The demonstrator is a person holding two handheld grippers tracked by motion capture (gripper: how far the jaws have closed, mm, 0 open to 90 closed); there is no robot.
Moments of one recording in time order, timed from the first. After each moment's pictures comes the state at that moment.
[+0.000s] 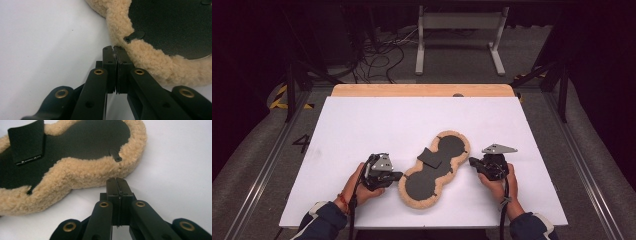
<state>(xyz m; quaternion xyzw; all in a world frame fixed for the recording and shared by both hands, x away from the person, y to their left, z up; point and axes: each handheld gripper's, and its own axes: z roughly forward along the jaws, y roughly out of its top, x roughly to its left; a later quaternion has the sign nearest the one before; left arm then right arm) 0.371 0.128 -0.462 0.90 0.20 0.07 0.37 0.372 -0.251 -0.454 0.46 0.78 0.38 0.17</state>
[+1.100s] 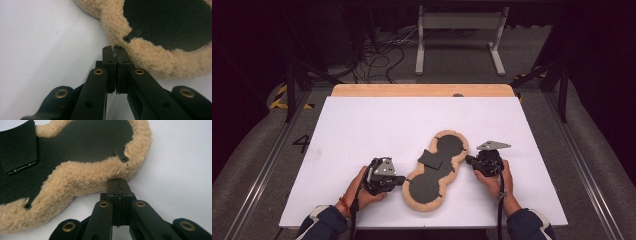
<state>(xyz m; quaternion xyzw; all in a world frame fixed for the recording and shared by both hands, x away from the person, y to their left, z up) 0.359 0.120 -0.462 0.91 0.19 0.06 0.37 0.386 -0.242 -0.457 0.46 0.79 0.37 0.16</state>
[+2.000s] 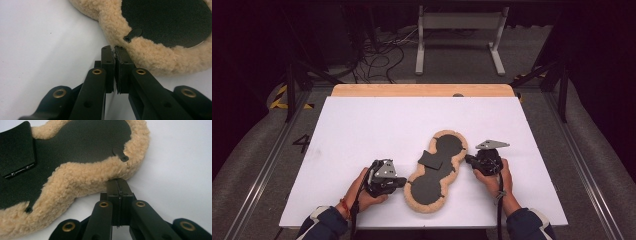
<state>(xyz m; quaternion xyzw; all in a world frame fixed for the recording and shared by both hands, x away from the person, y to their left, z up) 0.353 0.118 -0.462 0.91 0.18 0.06 0.37 0.389 -0.240 -0.456 0.46 0.79 0.37 0.17</state>
